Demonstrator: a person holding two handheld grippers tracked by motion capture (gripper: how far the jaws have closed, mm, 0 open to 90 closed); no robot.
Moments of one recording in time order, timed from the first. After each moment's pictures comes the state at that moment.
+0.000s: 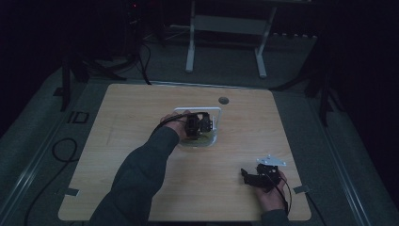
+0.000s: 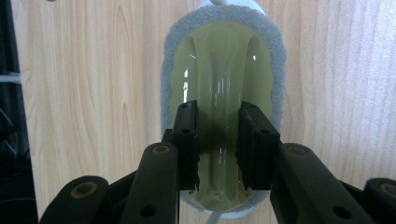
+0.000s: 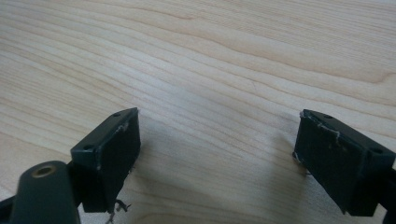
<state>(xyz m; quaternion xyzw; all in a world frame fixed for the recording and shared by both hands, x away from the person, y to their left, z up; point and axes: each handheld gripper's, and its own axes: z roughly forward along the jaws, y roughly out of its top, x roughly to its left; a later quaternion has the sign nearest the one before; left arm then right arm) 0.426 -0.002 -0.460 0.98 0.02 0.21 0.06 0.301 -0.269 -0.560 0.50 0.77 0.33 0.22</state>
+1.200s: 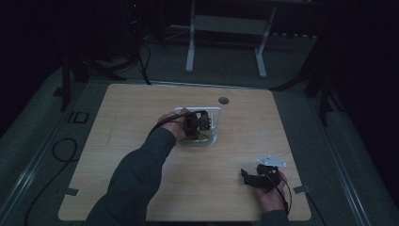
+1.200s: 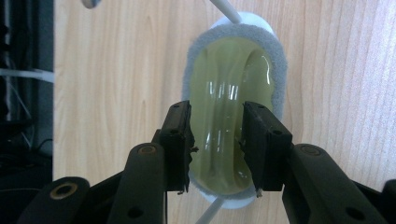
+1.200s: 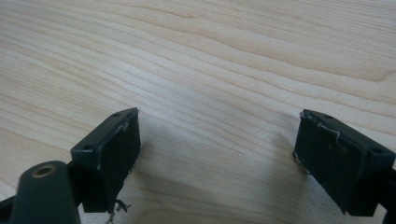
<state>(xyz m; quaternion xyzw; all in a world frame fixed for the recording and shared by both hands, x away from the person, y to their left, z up) 0.412 0.006 -0.439 0.97 0.04 0.24 0.09 0.299 -0.268 -0.560 0.50 0.77 0.33 0.22</state>
